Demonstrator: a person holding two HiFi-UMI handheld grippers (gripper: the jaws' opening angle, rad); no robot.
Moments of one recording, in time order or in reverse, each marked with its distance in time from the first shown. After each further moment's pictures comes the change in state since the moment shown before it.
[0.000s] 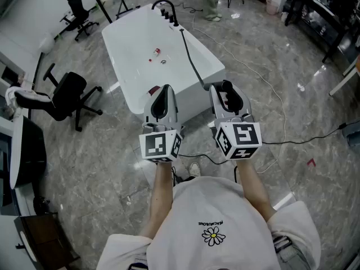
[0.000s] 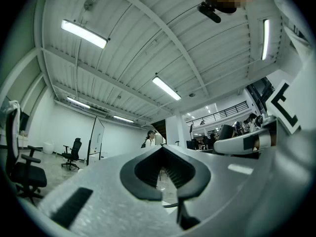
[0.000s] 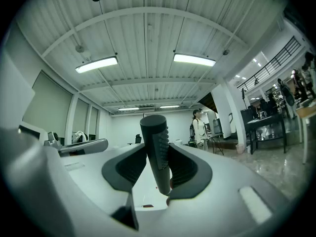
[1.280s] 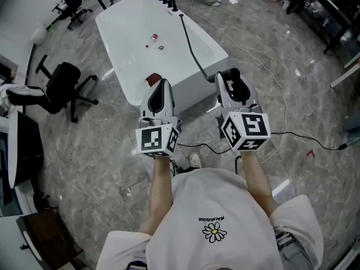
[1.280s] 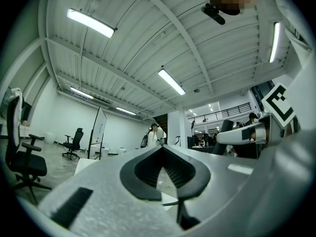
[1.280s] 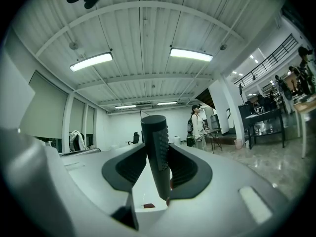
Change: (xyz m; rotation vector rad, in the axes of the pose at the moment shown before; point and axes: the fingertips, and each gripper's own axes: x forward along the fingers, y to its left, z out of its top) left arm 0.013 0.044 -0.046 -0.069 0.068 0.006; right arm 0.041 -0.010 -0.021 0.034 0.031 -0.028
